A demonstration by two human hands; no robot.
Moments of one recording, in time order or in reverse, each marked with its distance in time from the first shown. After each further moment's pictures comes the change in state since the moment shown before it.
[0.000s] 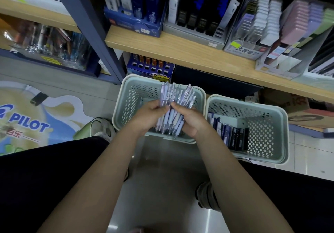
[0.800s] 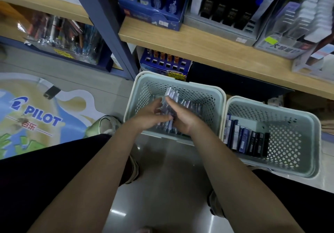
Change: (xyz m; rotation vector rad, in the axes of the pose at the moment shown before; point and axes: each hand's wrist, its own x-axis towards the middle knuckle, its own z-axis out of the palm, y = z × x) left_hand 0.027 -0.037 -0.054 0.235 -0.073 -0.063; right_hand 0.067 0.032 0.042 -0.342 -0.120 0.102
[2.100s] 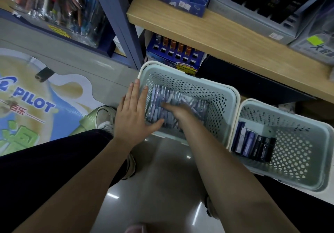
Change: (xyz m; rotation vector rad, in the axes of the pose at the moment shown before) left_hand -0.011 -0.069 -0.004 1.003 0.785 0.315; right_hand 0.052 0.006 0.009 -0.258 0.301 0.220
